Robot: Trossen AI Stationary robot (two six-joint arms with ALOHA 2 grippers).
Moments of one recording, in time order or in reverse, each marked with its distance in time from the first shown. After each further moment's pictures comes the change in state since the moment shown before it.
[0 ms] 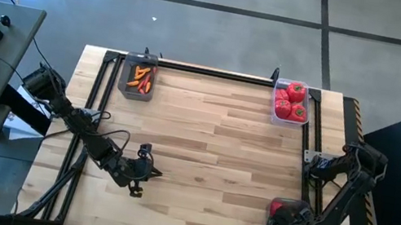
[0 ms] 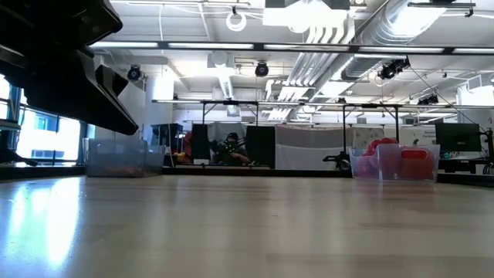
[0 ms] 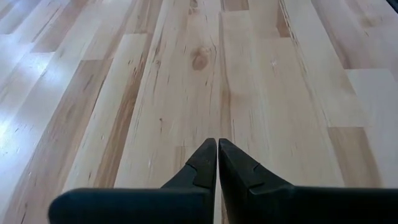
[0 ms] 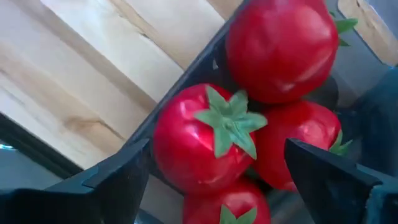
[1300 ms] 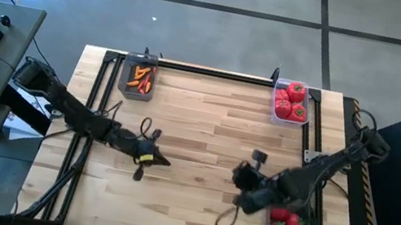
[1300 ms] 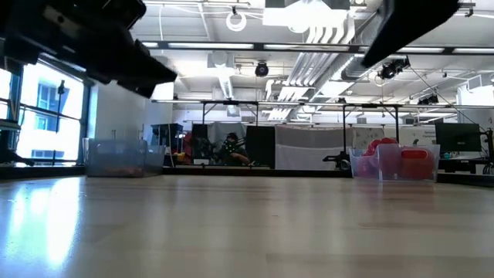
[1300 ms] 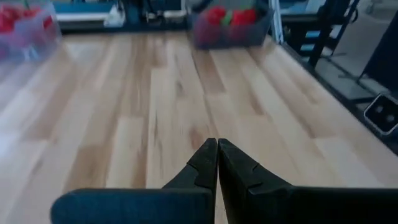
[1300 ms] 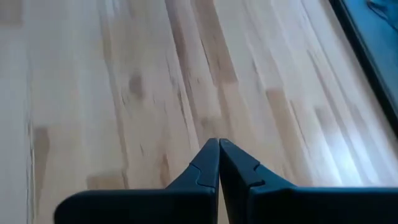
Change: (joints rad) left arm 0.270 -0.152 -0.169 0.407 0.374 0.286; right arm -0.478 -0.136 -0.031 0.255 0.655 -1.243
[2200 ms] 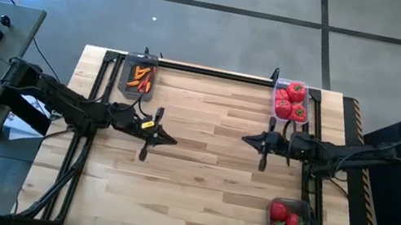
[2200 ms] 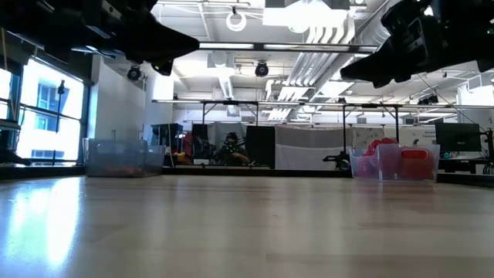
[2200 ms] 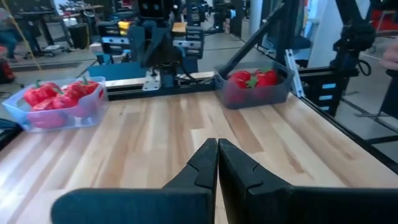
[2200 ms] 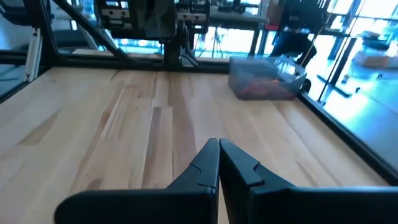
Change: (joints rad) left arm 0.263 -0.156 0.000 0.060 0.211 0.153; right arm -0.580 -0.693 -0.908 1.286 -0.531 -0.720
